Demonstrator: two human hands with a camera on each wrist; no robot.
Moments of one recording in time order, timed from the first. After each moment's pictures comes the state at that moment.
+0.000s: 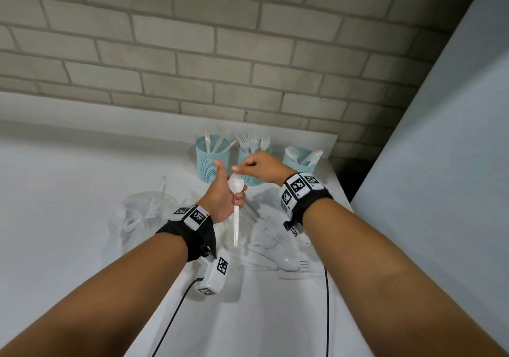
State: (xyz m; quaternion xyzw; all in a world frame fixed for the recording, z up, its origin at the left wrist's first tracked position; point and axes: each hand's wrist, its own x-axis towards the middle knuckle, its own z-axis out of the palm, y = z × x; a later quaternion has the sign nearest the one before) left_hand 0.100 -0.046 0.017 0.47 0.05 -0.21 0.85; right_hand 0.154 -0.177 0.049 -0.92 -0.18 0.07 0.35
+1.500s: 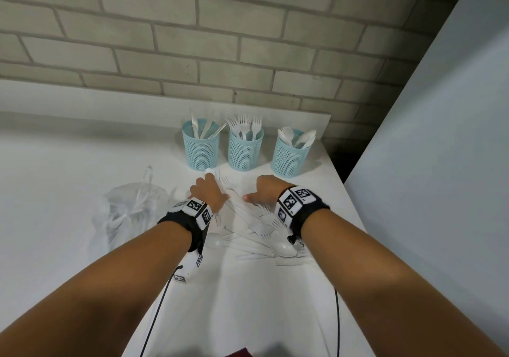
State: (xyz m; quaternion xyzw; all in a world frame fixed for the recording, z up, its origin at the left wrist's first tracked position) left_hand 0.128 -0.043 -0.043 0.96 0.07 -0.09 0.25; right_hand 0.120 -0.193 -0.003 -0.98 -0.01 0.18 0.07
